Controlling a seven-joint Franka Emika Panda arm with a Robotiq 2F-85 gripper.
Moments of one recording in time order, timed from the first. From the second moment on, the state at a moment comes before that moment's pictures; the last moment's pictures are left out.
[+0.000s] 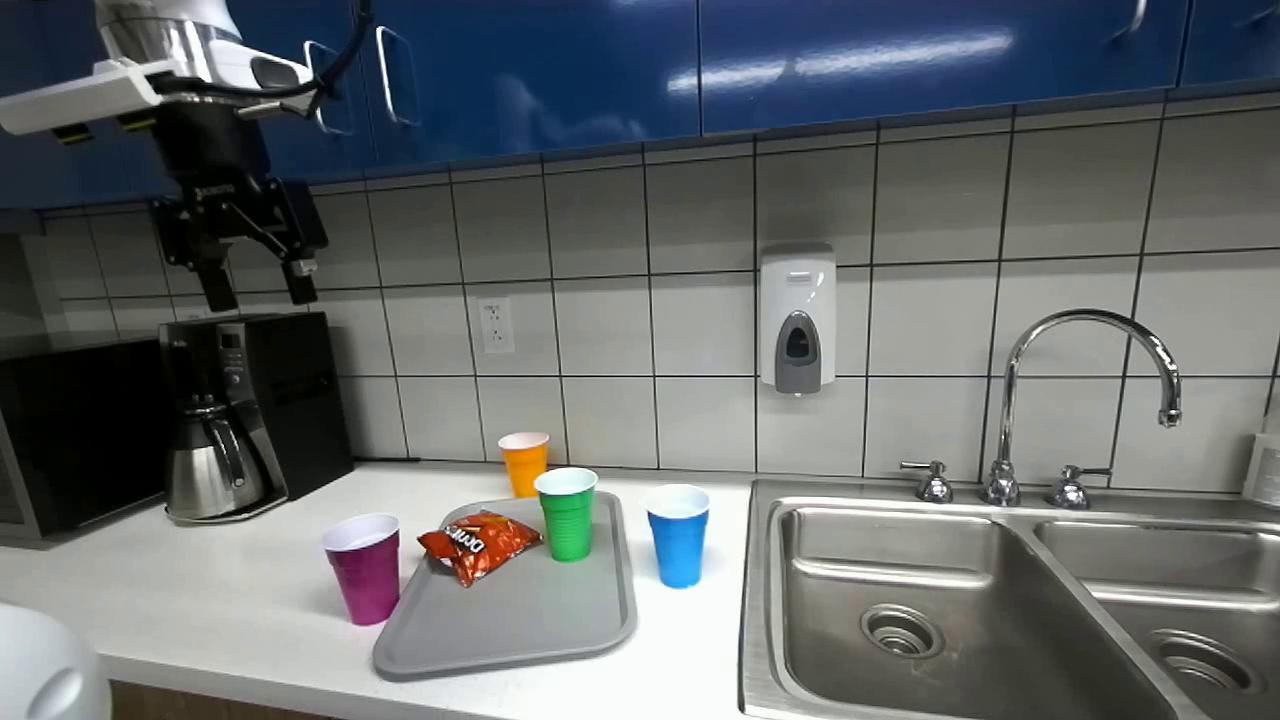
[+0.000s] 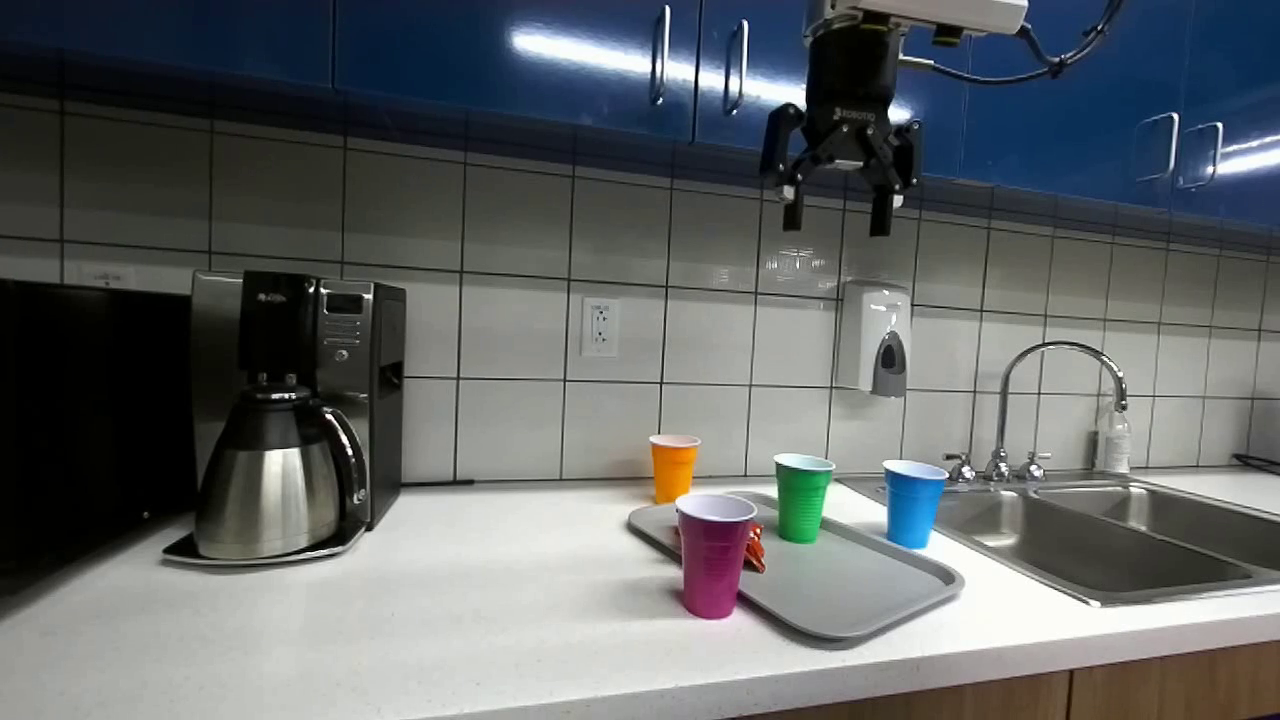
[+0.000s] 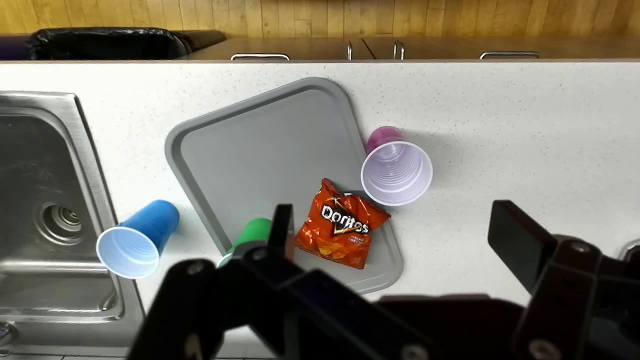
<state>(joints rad) 0.11 -0.62 0.24 -2.27 0.06 1.76 0.26</state>
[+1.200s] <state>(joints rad) 0.11 -0.37 0.15 -2.30 0.00 1.91 -0.01</state>
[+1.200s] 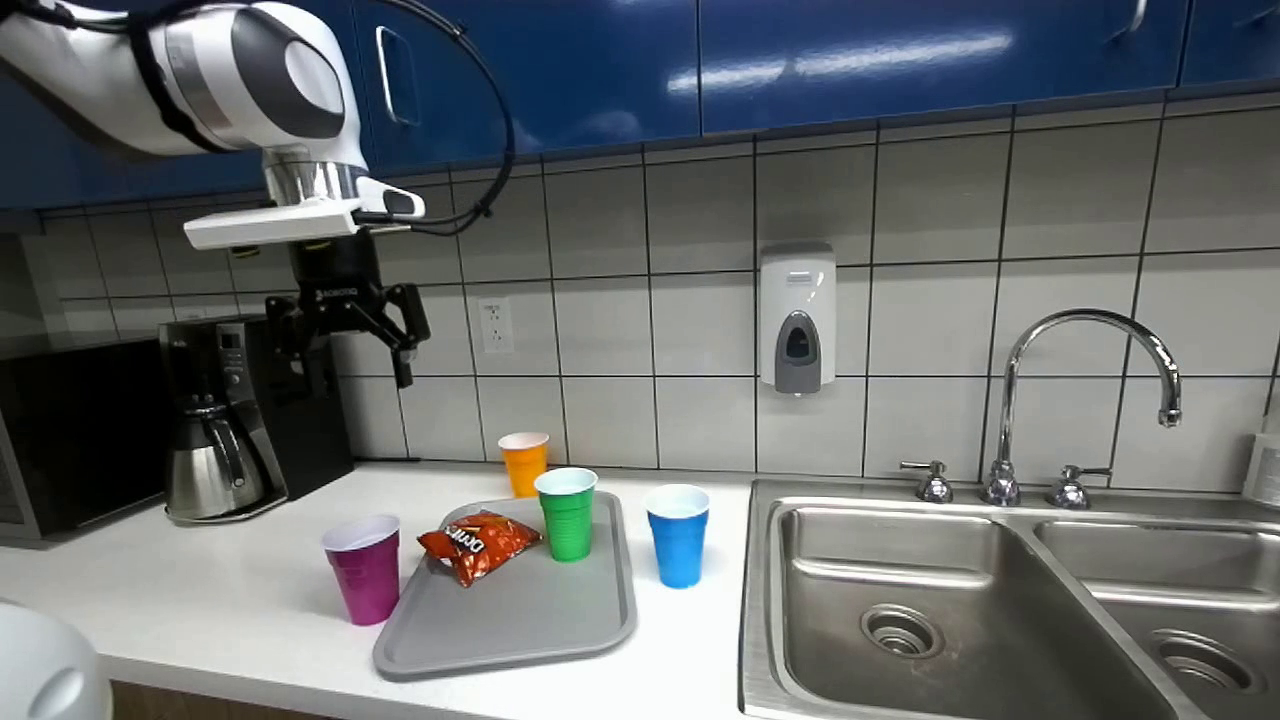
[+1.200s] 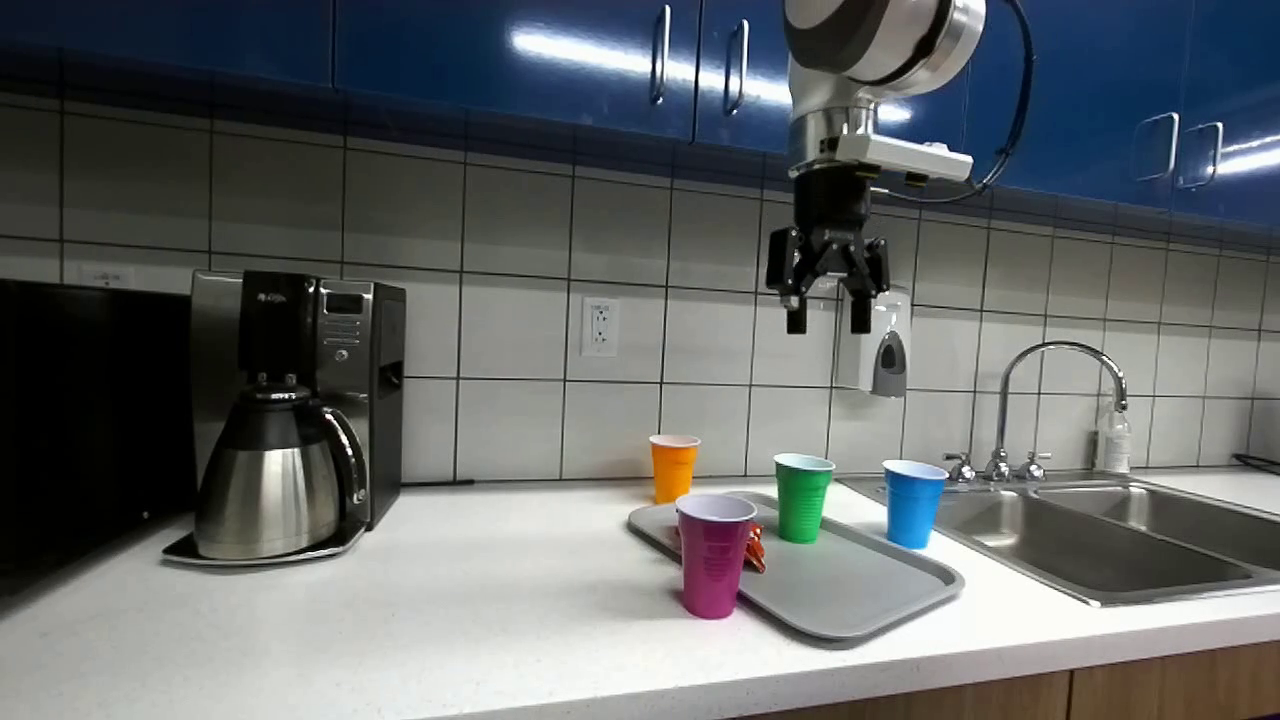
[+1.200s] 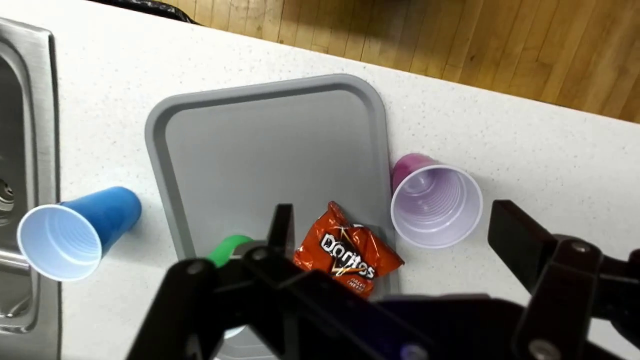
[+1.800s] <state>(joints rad) 0.13 -0.33 0.15 -2.40 -0.04 2.02 -0.04</state>
